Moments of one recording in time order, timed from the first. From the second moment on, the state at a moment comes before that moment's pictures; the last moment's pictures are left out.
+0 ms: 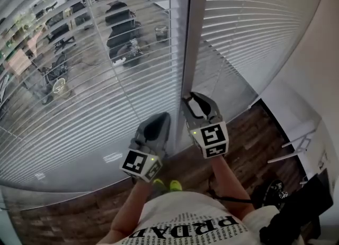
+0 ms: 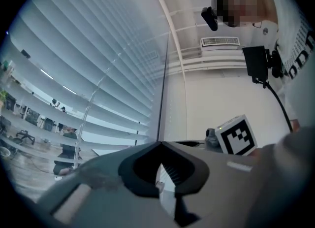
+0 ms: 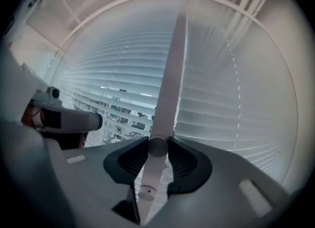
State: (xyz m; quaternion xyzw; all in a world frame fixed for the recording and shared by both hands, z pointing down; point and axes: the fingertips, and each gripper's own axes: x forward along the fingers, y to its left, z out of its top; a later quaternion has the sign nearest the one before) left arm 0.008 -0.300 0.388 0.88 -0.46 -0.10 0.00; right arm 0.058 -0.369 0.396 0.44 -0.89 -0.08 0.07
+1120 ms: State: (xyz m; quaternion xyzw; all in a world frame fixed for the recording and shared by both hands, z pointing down) left arm 0.023 -0.295 0.384 0.88 -0.46 -0.10 0.01; right arm 0.074 -0.367 0.398 0.46 -0.89 -0.02 0.01
